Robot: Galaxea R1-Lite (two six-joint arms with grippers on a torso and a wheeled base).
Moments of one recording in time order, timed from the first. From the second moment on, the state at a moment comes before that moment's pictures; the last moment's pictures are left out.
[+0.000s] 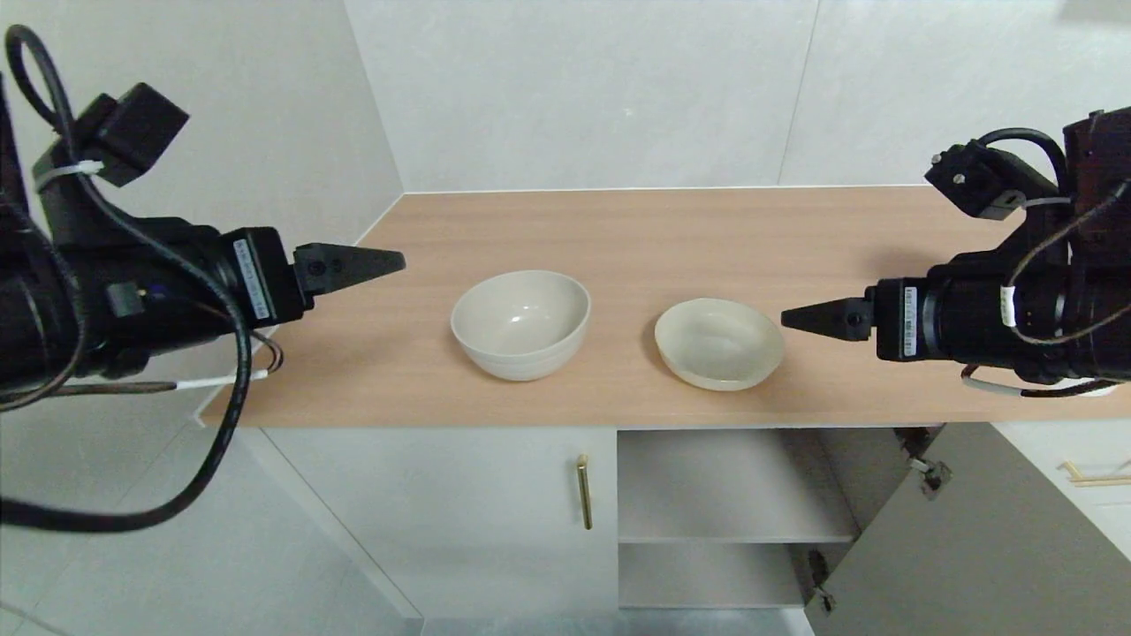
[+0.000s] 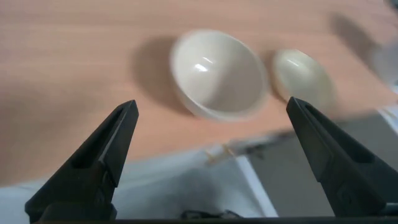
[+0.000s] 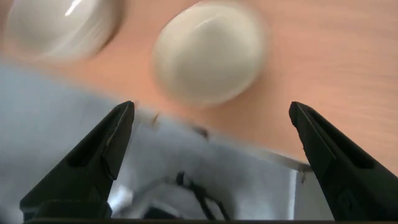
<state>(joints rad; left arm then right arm) -0.30 1.37 -1.07 -0.04 -0.08 -0.27 0.51 1.48 -1.14 0.05 -0.09 0.22</state>
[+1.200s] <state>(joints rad) -0.41 1.82 -1.29 -0.03 0.25 -0.41 0.53 1.61 -1.20 0.04 -0.22 0.28</state>
